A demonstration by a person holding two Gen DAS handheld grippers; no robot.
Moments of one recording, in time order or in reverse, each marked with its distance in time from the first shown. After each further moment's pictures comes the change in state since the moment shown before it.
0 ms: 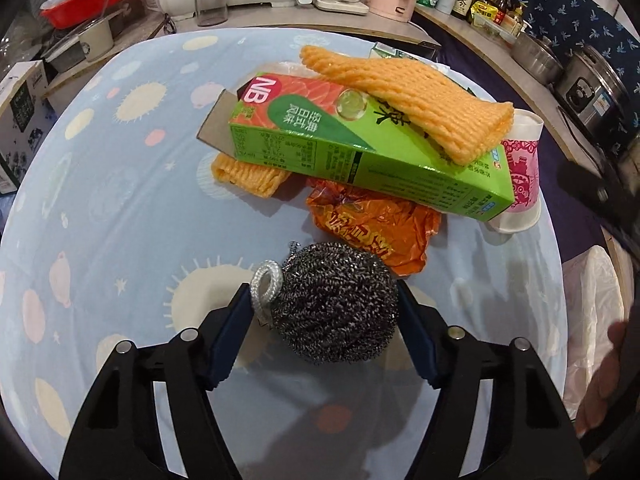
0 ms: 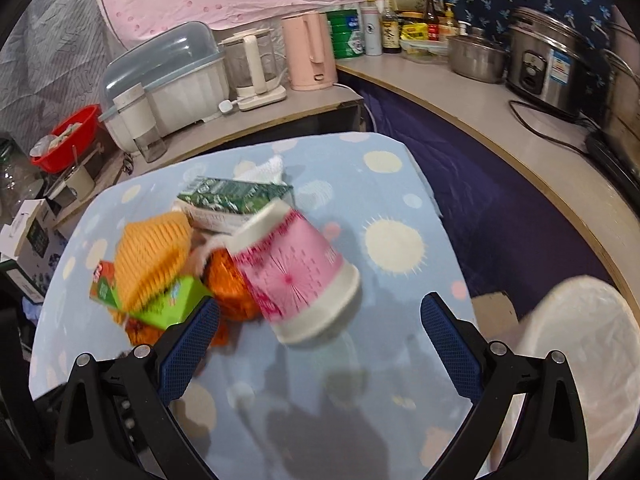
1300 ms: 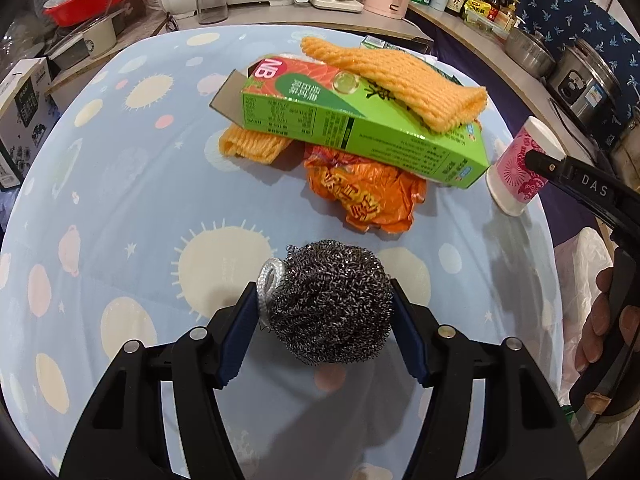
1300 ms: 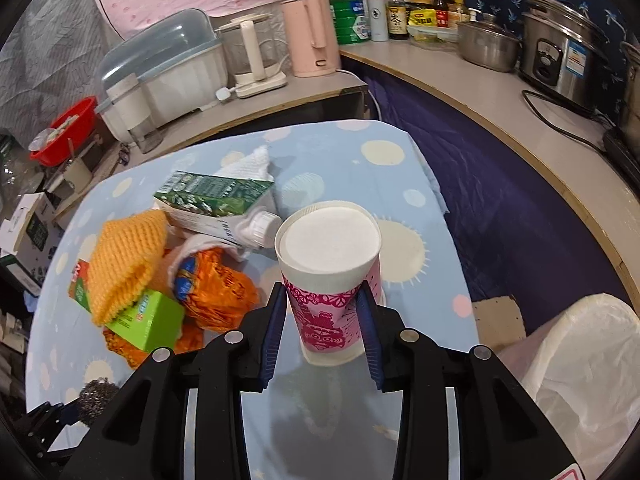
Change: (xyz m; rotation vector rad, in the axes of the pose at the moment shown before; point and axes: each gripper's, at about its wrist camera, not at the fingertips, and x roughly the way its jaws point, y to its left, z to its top) left arm -0.014 0.000 -0.022 0.003 0.010 -0.005; right arm 0.027 -0.027 -0.002 0.006 0.069 -0.011
